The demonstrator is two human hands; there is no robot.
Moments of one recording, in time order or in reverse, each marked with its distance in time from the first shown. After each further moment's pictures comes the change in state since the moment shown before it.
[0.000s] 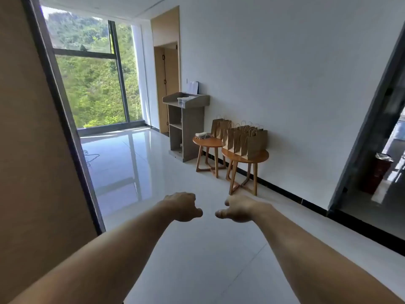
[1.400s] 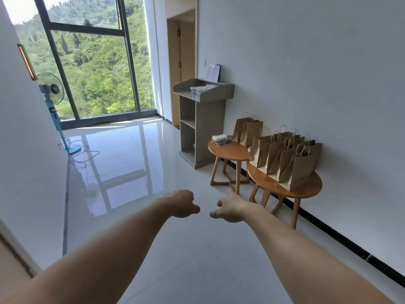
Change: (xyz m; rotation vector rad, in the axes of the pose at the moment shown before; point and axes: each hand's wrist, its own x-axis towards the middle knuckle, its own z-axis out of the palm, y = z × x) left_hand 0.641 -0.166 -0.108 -0.069 -0.087 -0.113; right_hand 0.672 -0.007 -0.170 -0.005 -0.137 -0.132
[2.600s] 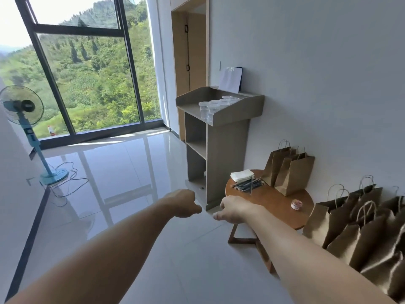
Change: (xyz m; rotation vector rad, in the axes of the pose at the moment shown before) left_hand 0.687 -0.153 -0.232 -0.026 0.058 -0.062; right_hand 0.686 0.028 -0.299 -0.028 0.026 -0.025
